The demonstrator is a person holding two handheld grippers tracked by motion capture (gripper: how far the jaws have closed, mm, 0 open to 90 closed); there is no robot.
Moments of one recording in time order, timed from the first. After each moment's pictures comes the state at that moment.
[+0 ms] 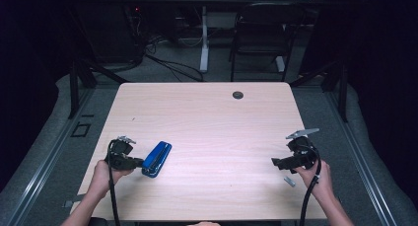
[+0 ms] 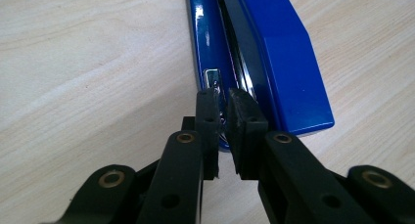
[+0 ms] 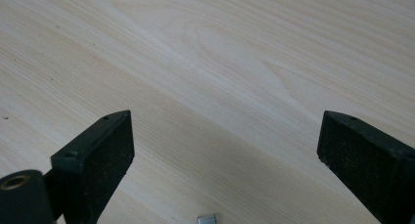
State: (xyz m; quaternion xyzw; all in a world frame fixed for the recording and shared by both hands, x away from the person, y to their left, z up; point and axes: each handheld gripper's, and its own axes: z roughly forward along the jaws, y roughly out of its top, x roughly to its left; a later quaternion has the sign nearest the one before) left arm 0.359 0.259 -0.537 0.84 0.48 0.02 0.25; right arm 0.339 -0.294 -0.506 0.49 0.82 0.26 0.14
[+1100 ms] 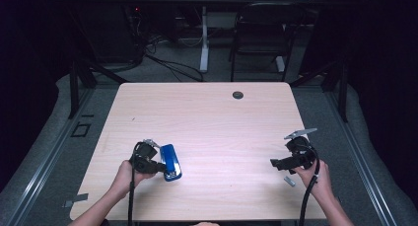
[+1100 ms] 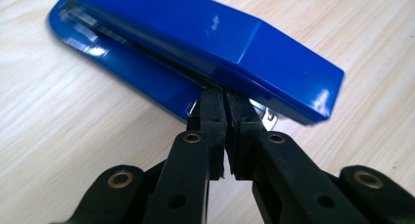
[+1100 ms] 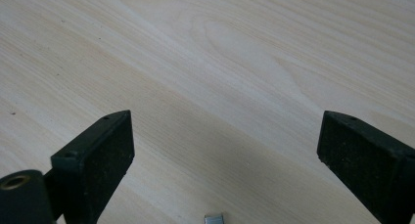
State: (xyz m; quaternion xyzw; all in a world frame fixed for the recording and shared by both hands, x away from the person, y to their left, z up) left arm 0.359 0.189 -0.544 0.88 0.39 -0.02 0.26; right arm 0.341 -0.291 -0.509 0.49 0.82 0.26 0.13
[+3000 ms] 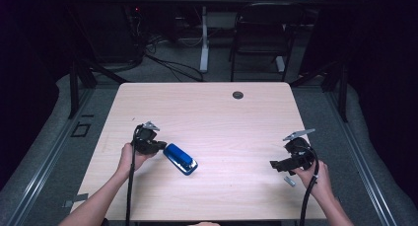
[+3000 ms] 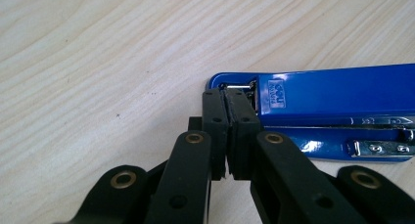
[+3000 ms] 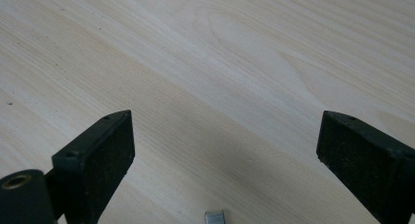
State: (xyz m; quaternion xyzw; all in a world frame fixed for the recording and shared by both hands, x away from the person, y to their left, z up) left arm 0.415 0.201 -0.547 0.86 0.39 0.08 0.30; right arm 0.341 -0.289 -0.512 0.48 0.83 0.25 0.12
